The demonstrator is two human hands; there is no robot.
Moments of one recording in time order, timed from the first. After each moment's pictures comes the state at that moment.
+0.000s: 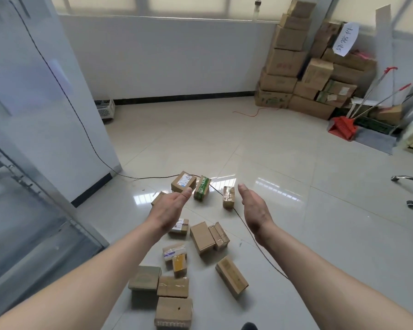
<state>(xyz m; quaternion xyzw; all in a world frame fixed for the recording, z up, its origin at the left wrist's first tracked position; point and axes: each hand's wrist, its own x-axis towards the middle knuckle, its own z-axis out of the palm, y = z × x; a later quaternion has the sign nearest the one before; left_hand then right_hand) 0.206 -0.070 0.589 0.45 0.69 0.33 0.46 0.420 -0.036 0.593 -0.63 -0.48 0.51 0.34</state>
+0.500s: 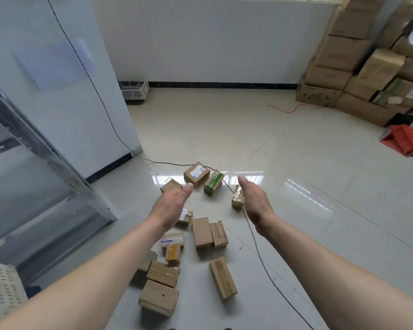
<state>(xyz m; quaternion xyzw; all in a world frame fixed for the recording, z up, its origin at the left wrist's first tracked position) 0.311 -0.016 0.584 0.37 0.75 0.37 0.41 0.499 0.083 0.569 -0.58 -0.54 0.54 0.26</state>
